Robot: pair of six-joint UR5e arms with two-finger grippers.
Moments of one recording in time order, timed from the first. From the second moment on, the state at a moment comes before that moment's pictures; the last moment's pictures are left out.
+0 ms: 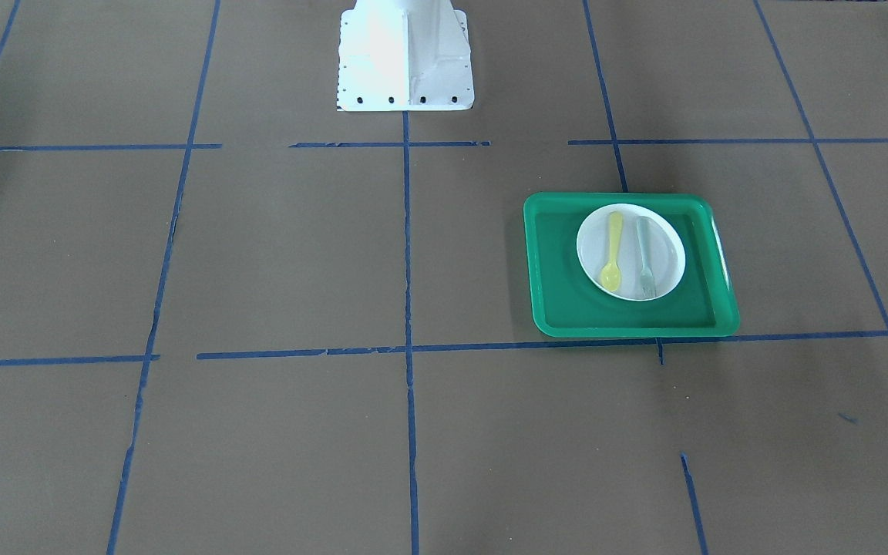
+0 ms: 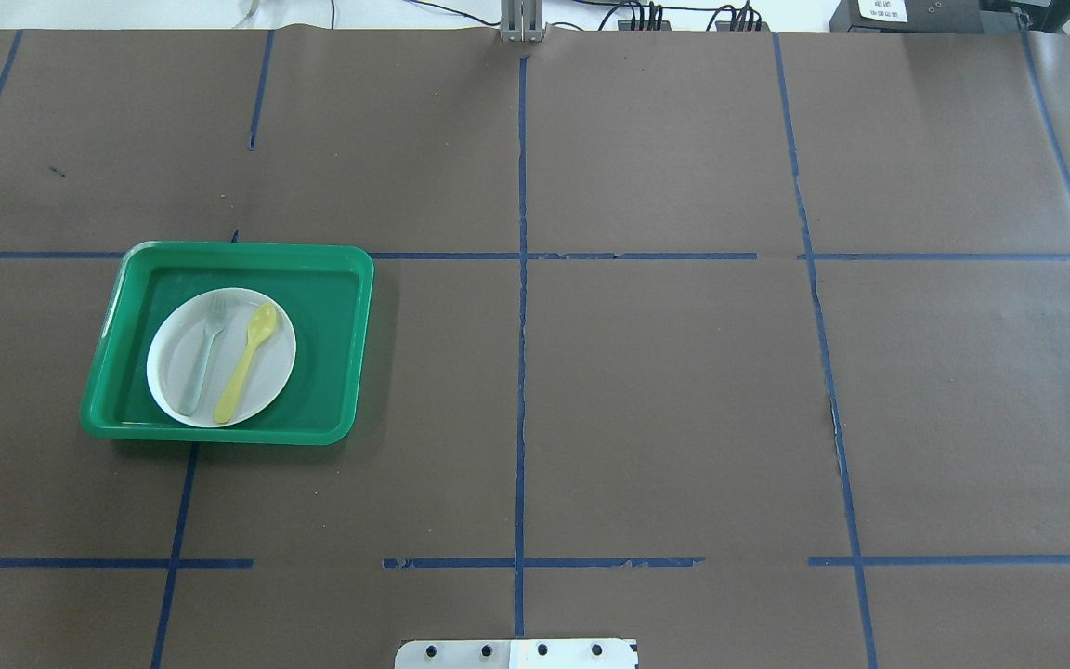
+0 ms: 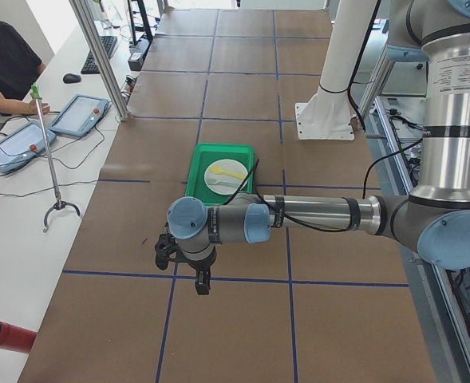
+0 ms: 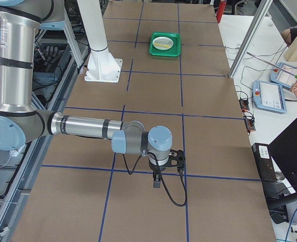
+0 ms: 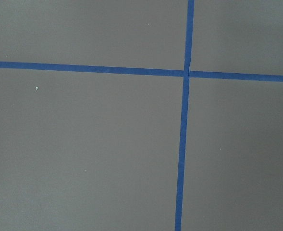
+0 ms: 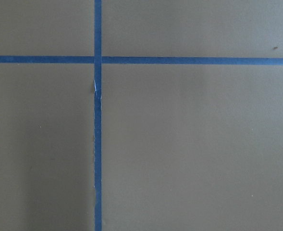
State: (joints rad) left arm -1.60 -1.55 -1.61 -1.48 -2.37 0.03; right arm 1.58 -1.70 1.64 -1.50 2.28 0.01
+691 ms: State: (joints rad) left arm -1.59 -1.58 -1.65 -1.51 -2.34 0.02; right arm 1.58 -1.70 1.64 -1.50 2.28 0.01
